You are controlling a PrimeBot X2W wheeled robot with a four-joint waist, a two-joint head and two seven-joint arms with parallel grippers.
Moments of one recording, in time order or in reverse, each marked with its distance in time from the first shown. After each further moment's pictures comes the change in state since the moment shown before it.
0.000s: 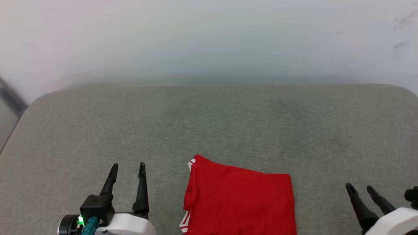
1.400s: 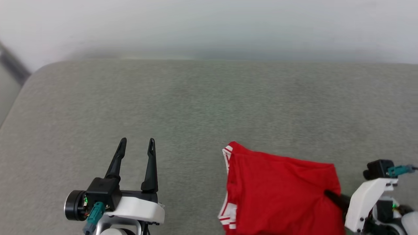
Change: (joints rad) left arm -0.073 -0.156 0.116 -0.021 0.175 -0.159 0.000; right arm -0.273 -0.204 0.302 0.397 0.321 0.001 0.268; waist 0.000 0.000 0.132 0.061
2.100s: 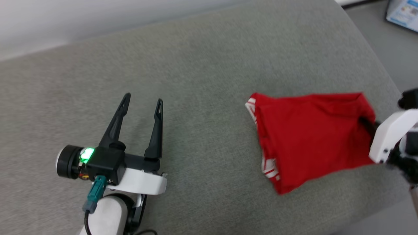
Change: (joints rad) left arm -0.145 0.048 -0.032 -0.095 0.091 -0.033 0.030; right arm -0.316 -0.014 -0.123 0.097 -0.273 -0.001 0.002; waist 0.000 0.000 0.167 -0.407
